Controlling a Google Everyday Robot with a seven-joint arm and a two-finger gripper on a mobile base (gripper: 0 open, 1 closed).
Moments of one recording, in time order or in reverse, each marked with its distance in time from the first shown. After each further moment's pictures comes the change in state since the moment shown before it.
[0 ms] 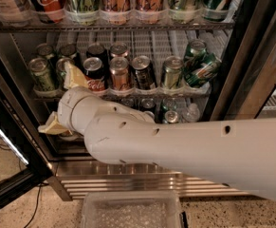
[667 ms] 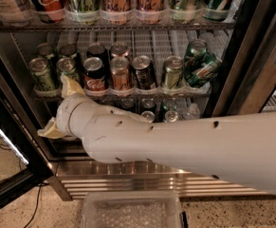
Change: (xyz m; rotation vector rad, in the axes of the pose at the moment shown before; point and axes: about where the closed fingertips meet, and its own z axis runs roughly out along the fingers) arm 0.013 0.024 0.009 -0.070 0.027 0.038
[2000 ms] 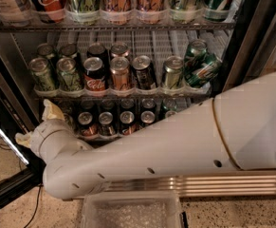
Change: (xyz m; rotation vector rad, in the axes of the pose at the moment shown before) arm -0.003 0.057 0.051 0.145 -0.021 0.233
